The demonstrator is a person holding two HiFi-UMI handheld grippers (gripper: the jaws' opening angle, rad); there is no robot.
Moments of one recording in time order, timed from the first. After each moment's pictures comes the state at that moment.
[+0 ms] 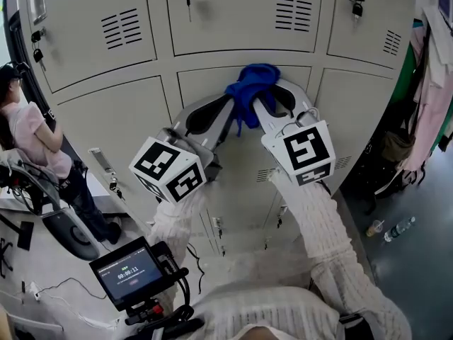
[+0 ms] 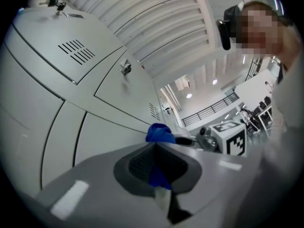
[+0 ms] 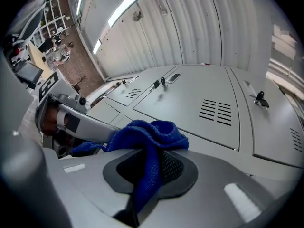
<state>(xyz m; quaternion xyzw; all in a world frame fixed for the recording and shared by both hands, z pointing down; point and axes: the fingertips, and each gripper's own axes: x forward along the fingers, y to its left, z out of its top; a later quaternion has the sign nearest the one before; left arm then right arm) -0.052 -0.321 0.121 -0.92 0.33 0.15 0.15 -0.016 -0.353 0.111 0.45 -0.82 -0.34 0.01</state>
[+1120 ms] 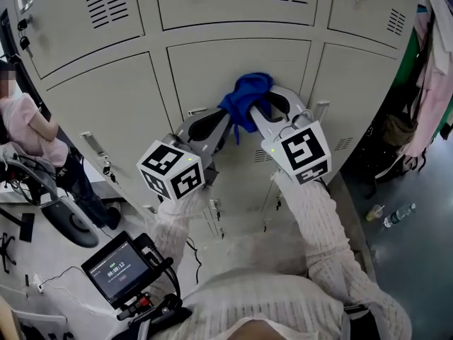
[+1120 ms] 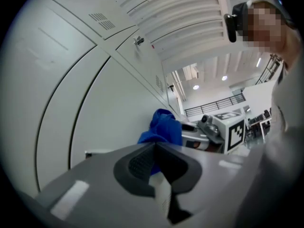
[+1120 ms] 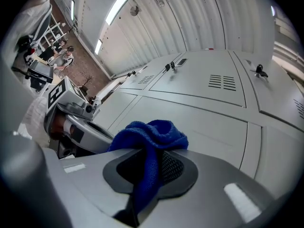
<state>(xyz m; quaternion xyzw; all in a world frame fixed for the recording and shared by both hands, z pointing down) -0.047 -0.339 0.218 -0.93 0.34 0.09 0.06 -0.015 -0.357 0.188 0.42 -0.86 -0.30 0.06</state>
